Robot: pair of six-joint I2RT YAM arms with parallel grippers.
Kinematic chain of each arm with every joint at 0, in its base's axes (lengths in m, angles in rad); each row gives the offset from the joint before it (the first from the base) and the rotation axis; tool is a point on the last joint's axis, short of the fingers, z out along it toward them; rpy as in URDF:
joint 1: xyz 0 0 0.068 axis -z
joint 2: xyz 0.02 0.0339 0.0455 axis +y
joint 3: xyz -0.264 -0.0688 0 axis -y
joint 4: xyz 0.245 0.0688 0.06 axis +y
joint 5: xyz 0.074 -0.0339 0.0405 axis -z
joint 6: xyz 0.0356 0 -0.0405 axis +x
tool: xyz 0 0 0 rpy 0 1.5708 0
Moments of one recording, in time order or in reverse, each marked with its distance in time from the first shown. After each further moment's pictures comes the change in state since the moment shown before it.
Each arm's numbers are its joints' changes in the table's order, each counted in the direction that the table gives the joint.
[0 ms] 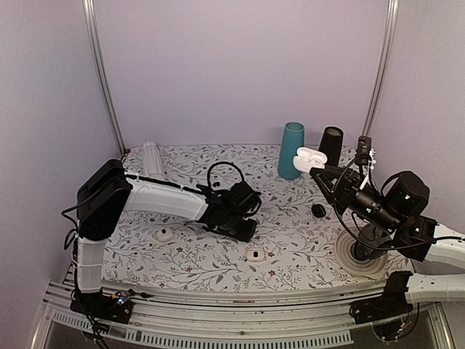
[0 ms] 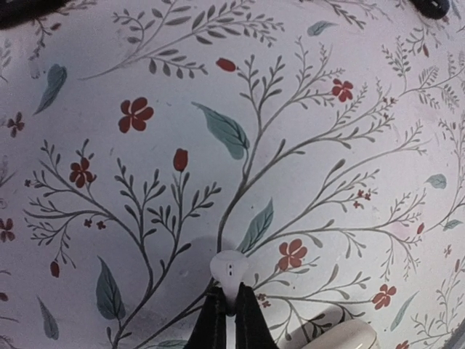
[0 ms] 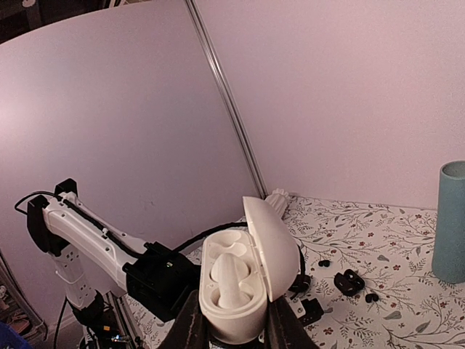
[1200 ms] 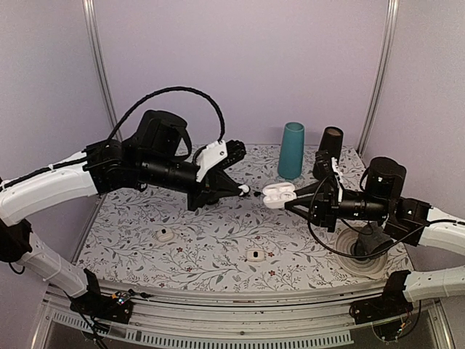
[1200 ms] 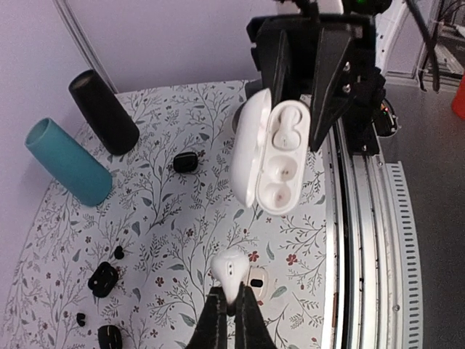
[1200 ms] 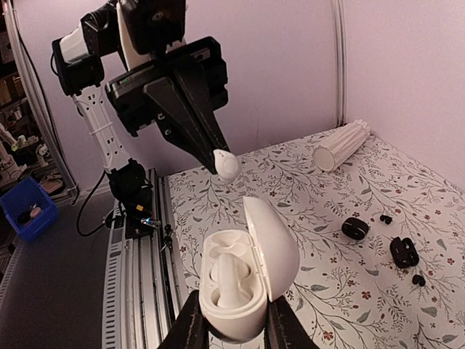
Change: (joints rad) left arm -0.002 -0.709 -0.085 0.099 0.378 0.829; right arm 0.019 0.153 0.149 0.283 -0.447 -0.270
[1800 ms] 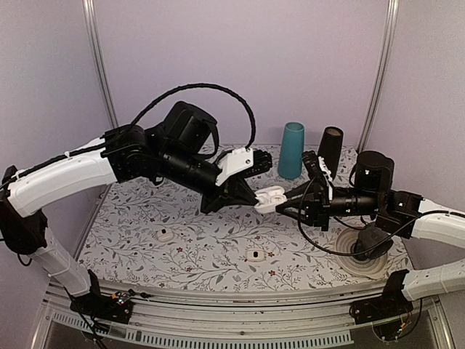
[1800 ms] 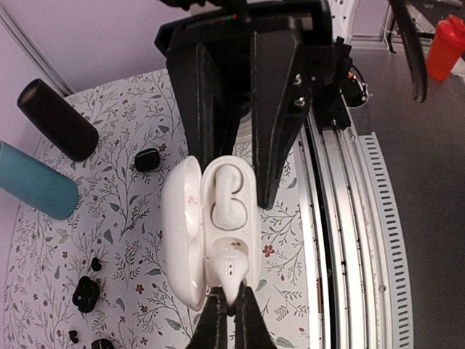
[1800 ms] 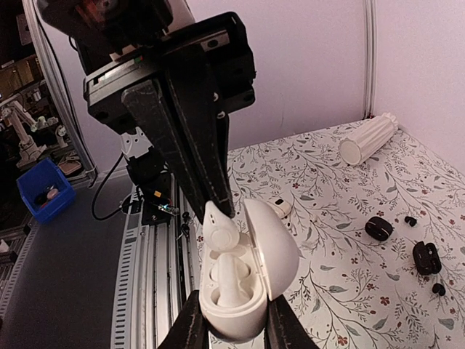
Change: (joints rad) left arm 0.071 0.159 0.252 0.217 0.046 0.095; right arm 0.000 0.109 0.069 0.023 -0.110 -0.038
